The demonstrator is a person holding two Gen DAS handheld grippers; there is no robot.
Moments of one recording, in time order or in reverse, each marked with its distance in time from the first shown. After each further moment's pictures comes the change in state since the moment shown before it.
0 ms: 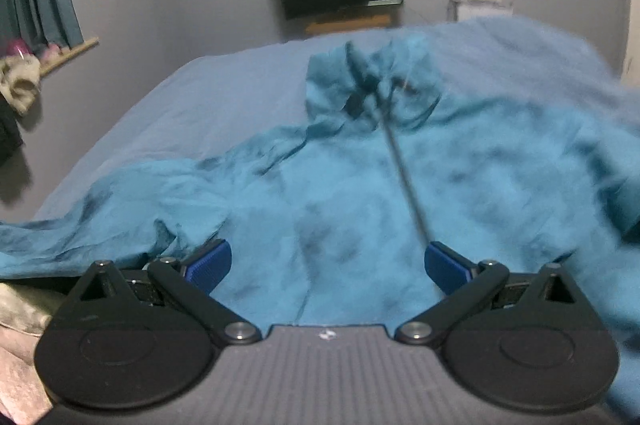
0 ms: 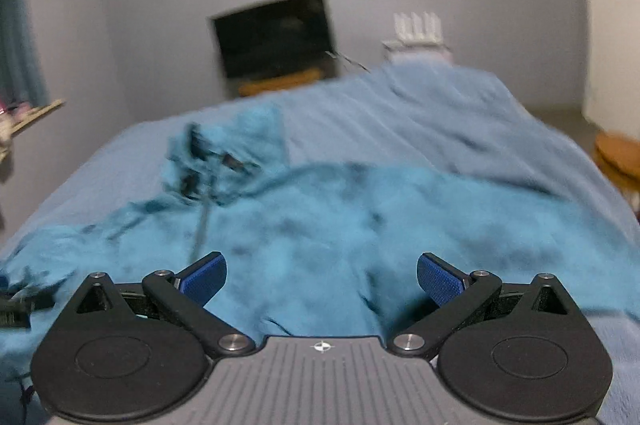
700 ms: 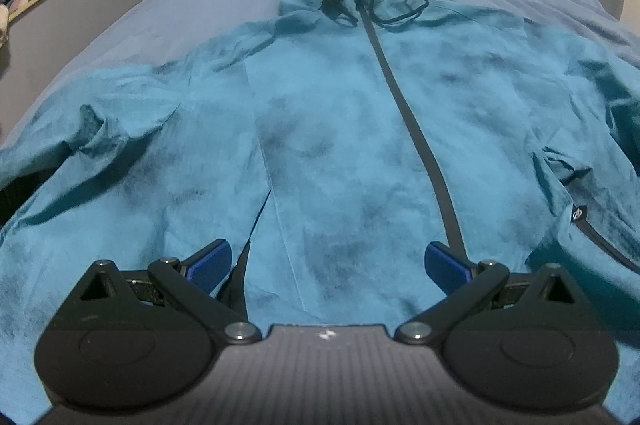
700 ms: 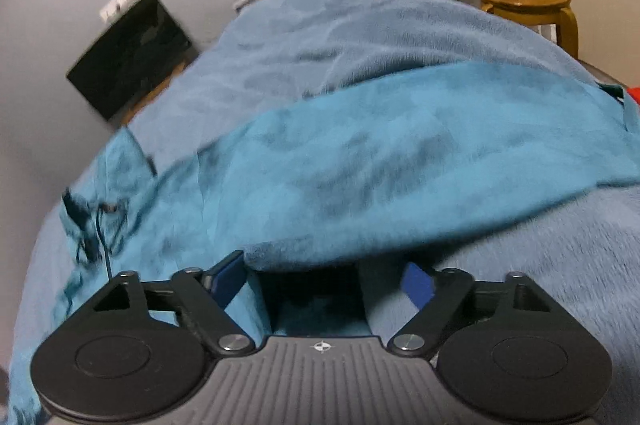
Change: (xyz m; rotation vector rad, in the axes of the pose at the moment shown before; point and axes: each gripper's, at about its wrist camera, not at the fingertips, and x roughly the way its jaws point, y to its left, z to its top) left arm 0.059 -0.011 -0.057 -0.044 0.194 -0.114; right arm 0.067 -0.122 -0.043 0.496 0.086 -0.162
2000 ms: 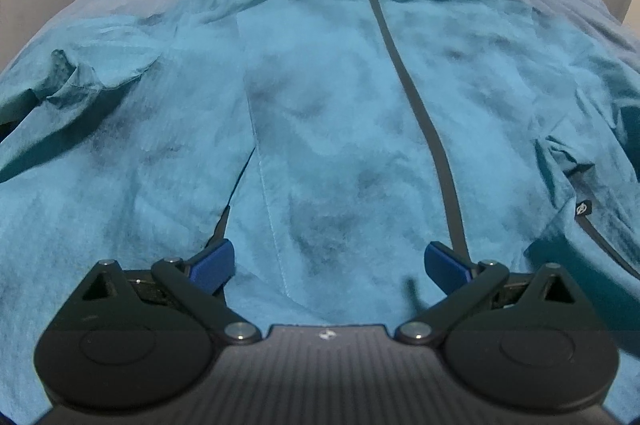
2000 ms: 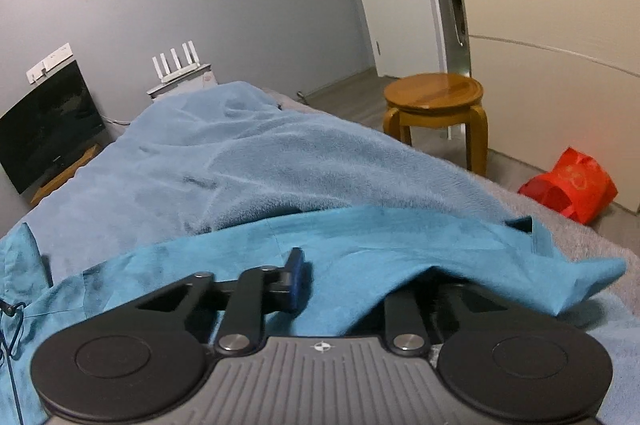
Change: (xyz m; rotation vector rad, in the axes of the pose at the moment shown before) left arm 0.025 0.008 -0.007 -0.070 0.080 -0.071; right arm 0.025 -0.032 0.075 -0.021 -0.303 -0.281
